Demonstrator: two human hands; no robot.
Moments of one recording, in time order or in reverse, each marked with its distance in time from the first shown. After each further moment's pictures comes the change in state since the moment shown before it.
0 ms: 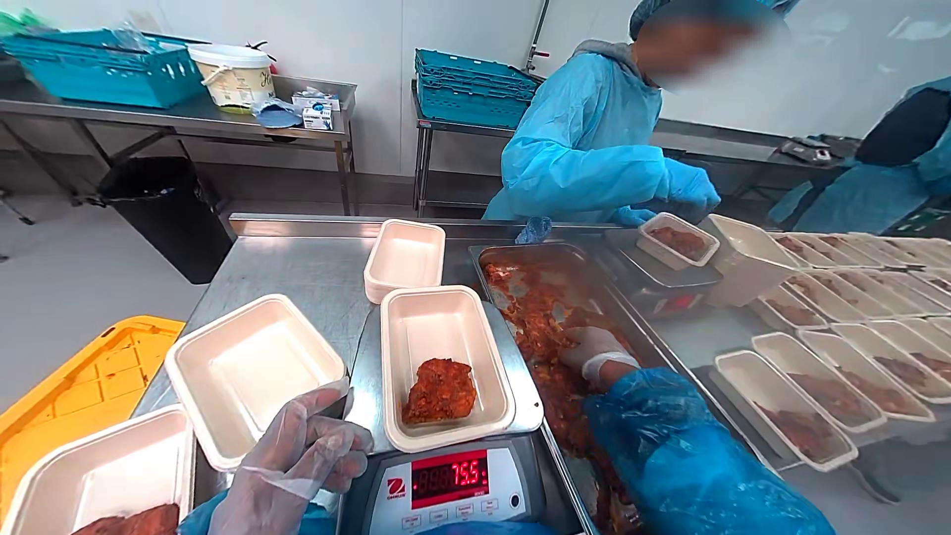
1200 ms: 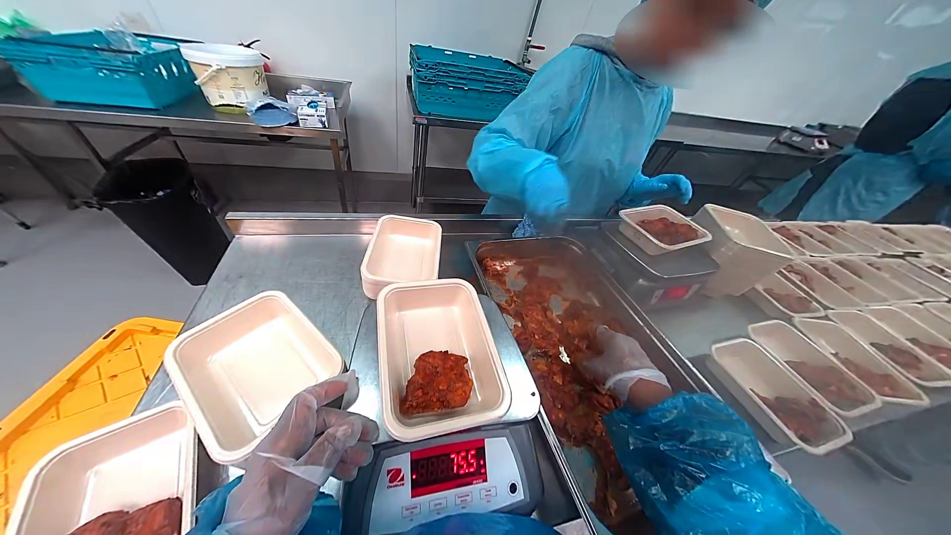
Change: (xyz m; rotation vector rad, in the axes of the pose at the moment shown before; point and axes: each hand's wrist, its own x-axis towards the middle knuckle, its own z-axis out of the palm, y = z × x) left_hand 0.005 -0.010 0.004 0.038 -0.023 0.017; right_hand -0.046 0.019 -0.005 0.150 0.083 -0.002
